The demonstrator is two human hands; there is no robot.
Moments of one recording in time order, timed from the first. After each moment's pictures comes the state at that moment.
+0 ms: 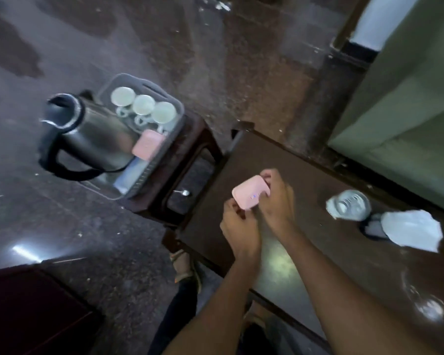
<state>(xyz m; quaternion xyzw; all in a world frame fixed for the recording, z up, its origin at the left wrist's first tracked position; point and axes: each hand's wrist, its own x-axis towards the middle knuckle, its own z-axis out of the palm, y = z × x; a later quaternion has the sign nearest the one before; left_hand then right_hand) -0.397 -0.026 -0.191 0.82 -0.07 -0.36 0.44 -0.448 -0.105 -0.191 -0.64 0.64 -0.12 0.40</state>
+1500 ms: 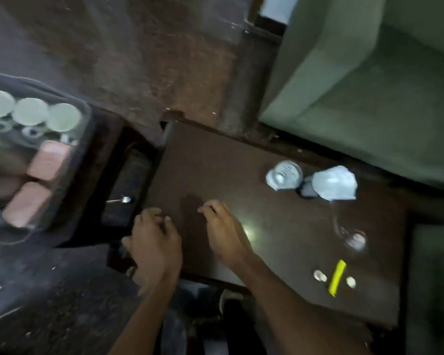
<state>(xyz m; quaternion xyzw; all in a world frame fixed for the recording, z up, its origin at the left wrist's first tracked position) -0.321 0.008 -0.207 0.89 -0.36 -0.20 0.20 -0.469 -0.033 -0.238 -0.79 0.53 -0.06 0.29</state>
